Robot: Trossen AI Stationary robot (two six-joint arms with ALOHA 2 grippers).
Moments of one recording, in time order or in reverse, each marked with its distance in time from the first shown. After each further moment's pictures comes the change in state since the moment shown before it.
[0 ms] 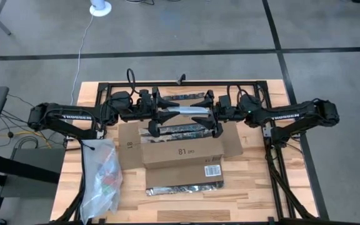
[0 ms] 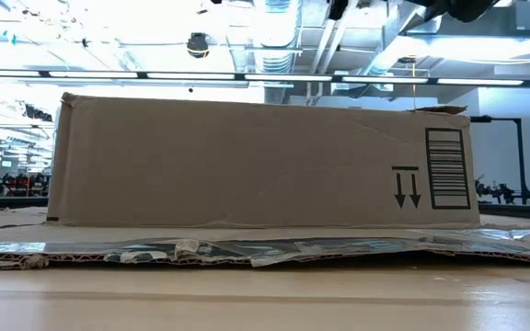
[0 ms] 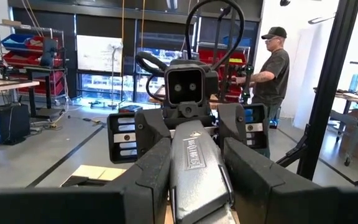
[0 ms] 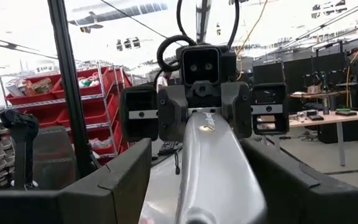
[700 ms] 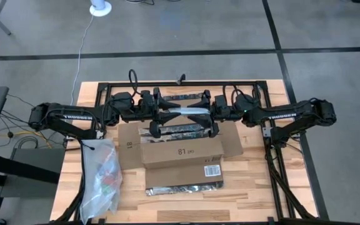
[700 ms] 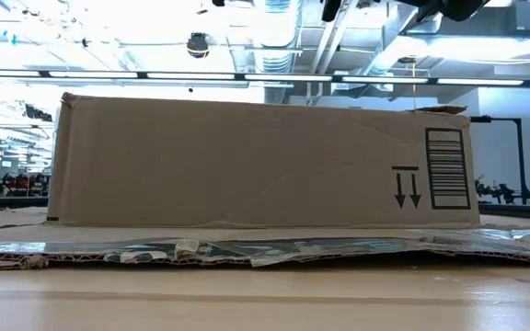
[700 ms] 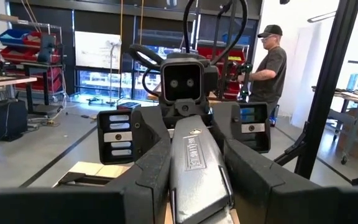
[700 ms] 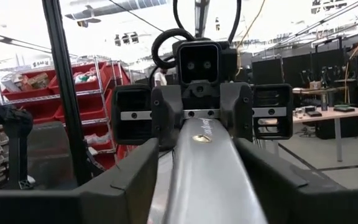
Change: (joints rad) left arm 0.000 0.011 -0.001 -0.004 0.006 -0.010; right arm -0.001 0.025 0.032 -0.031 0.000 -0.008
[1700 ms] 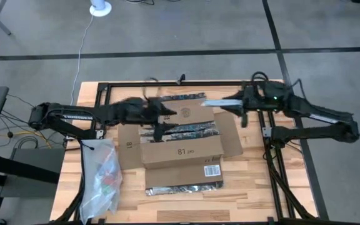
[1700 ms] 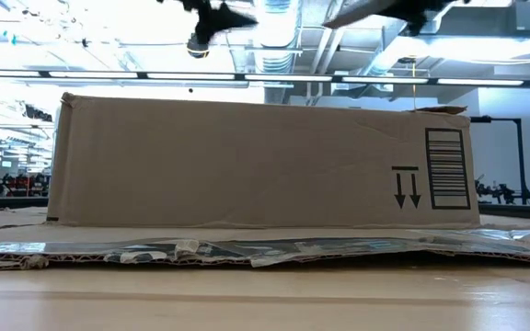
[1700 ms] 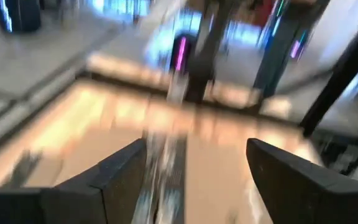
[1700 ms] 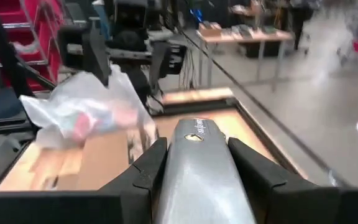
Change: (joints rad) left arm -0.017 0.041 0.003 -0.441 -0.061 -0.087; right arm -0.185 -0.579 0.000 -1.071 0.010 -0.145
